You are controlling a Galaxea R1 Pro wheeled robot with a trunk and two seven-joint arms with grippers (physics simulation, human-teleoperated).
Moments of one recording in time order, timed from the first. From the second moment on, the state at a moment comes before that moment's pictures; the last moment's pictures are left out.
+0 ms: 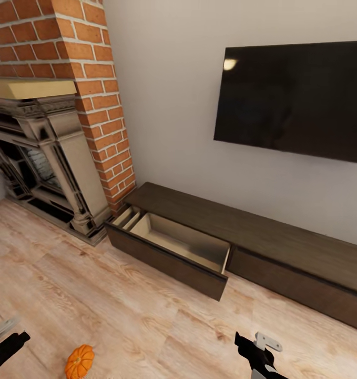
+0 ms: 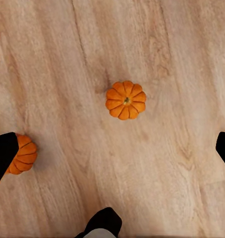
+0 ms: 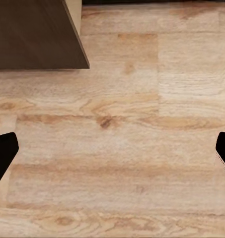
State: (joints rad) left arm -0.23 0.58 -0.05 -0.89 1.23 0.47 0.44; right arm -0.56 0.01 0.43 0.00 -0.85 -0.39 -0.06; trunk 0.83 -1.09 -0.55
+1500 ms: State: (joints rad) left arm -0.23 0.58 -0.05 -0.89 1.23 0.47 0.44; right arm -0.56 0.01 0.43 0.00 -0.85 -0.39 -0.06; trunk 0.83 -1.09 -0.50
